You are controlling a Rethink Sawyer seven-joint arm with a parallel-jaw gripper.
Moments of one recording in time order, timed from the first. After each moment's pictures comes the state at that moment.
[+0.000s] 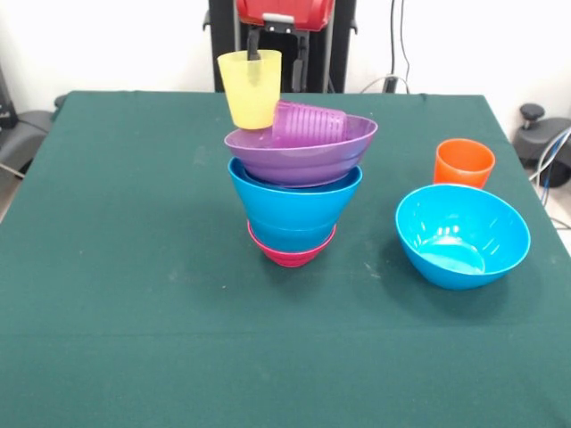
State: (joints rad) arm -0.46 -0.95 0.17 2.06 -0.27 0.22 2.00
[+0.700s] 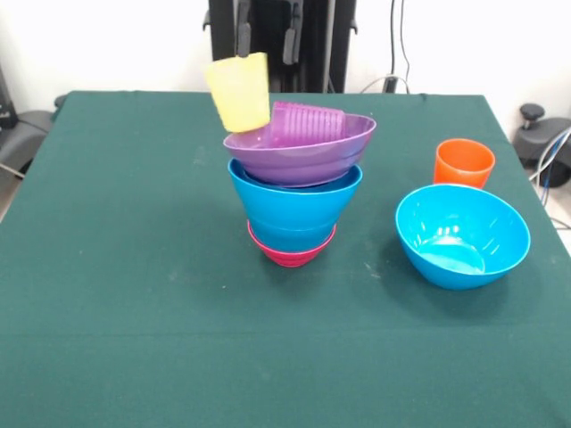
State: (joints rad) arm -0.46 -1.06 0.17 2.06 -0.26 0.24 2.00
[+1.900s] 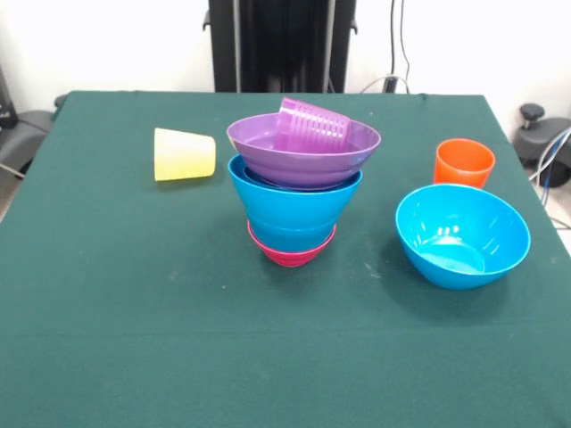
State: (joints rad) arm -0.37 -1.18 0.16 1.91 -0.19 0.55 2.00
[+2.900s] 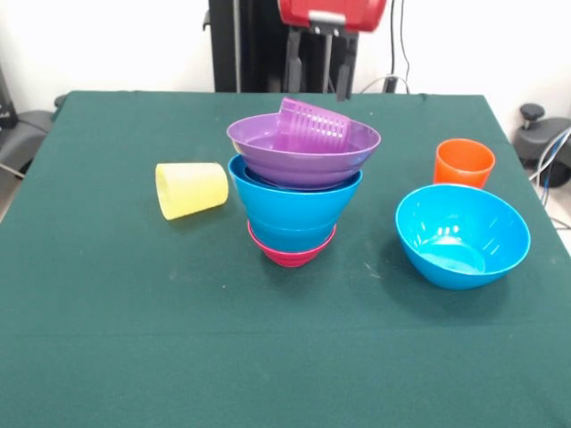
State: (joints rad) arm -0.25 -0.89 0.07 1.86 -0.19 0.30 2.00
